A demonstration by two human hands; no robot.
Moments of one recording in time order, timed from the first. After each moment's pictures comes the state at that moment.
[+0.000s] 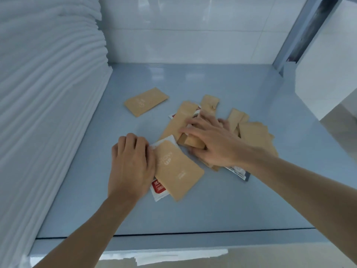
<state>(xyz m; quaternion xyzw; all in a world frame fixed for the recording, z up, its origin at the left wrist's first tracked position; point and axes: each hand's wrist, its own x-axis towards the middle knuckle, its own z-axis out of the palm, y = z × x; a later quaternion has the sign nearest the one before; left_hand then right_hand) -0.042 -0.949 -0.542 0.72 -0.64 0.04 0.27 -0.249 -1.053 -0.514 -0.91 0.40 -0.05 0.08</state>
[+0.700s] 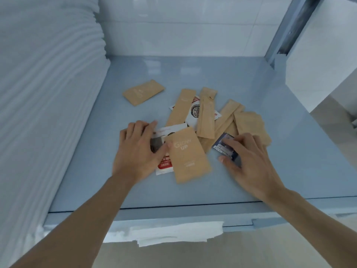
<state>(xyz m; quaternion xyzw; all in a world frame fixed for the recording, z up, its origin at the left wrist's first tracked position) -0.040 -0.950 -0.547 0.68 -0.70 0.00 0.21 -0.324 -0.952 -0.540 -0.81 0.55 -0.21 0.05</state>
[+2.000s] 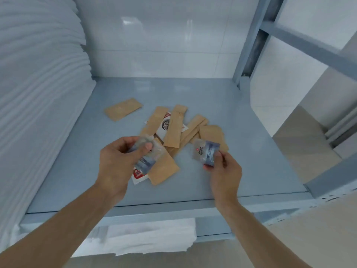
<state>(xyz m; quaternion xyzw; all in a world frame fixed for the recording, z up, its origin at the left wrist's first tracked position) -0.112 -0.904 -0.469 0.56 -0.34 -0.45 0.61 -0.321 -0.926 -0.519 -0.42 0.60 -0.59 0.34</state>
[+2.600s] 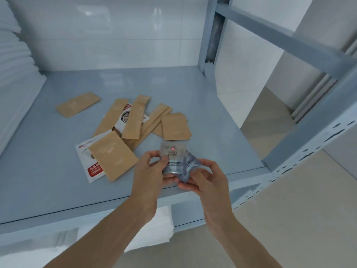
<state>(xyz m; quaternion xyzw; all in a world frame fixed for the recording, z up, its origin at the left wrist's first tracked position) -0.256 -0.885 -0.501 0.55 -0.29 -0.59 0.51 -0.381 -0.859 -0.507 -0.27 0.51 -0.59 0.57</state>
